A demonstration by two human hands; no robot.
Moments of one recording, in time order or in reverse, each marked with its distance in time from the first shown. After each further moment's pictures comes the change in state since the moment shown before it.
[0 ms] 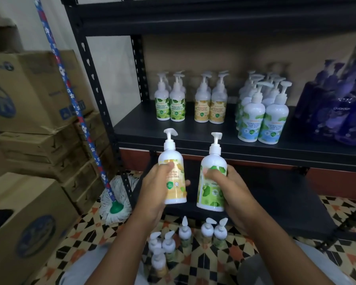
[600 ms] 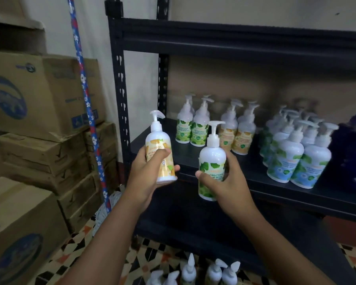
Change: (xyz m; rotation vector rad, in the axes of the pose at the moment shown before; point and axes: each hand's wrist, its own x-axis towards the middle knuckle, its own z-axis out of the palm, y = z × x) left_hand 0.091 0.075 -0.056 -0.113 0.036 0.232; right_hand 0.088 -0.035 0.068 -0.397 0.079 -0.482
